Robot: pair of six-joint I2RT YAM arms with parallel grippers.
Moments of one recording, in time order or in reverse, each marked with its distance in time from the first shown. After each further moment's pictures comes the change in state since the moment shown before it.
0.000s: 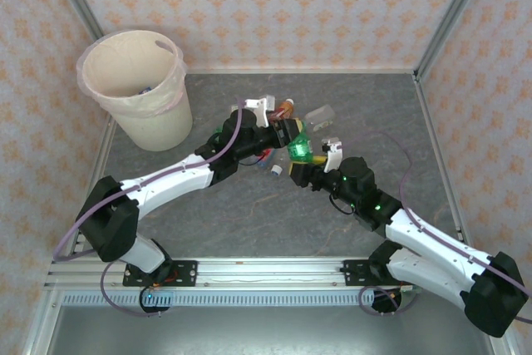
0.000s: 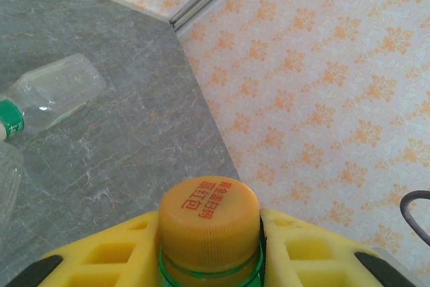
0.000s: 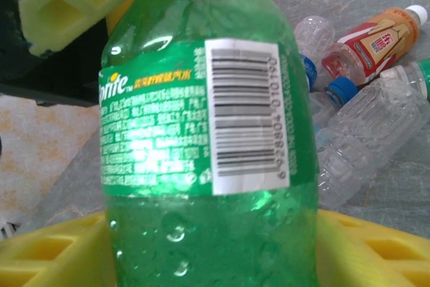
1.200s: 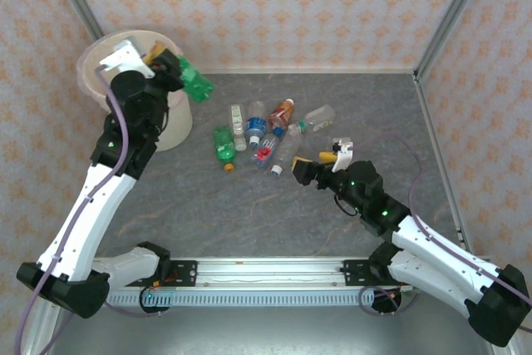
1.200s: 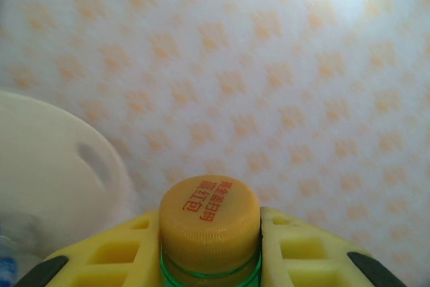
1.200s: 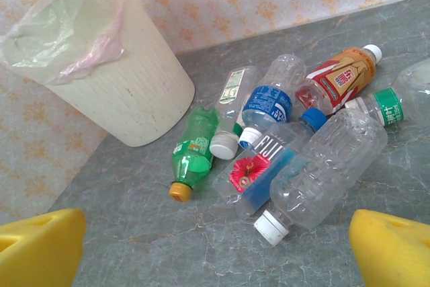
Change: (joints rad) left arm 0.422 -0.420 0.284 -0.443 -0.615 0.346; right arm 0.000 -0.092 -0.017 -0.011 0.098 0.015
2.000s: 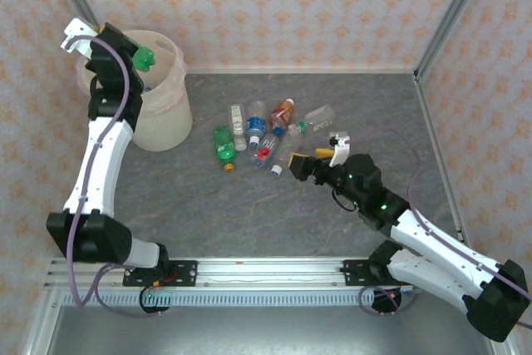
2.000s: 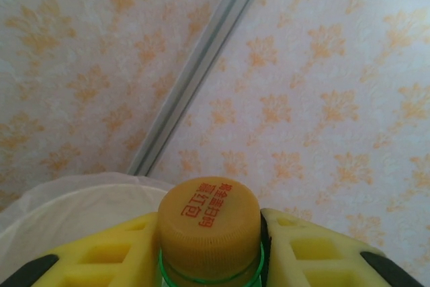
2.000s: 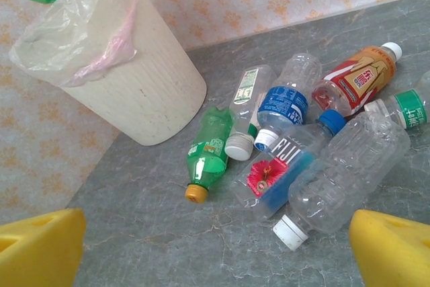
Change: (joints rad) left arm 0.353 0.346 0.191 0.085 -0.139 -0.055; right arm 0.000 0.047 0.081 -0.051 -0.031 0.021
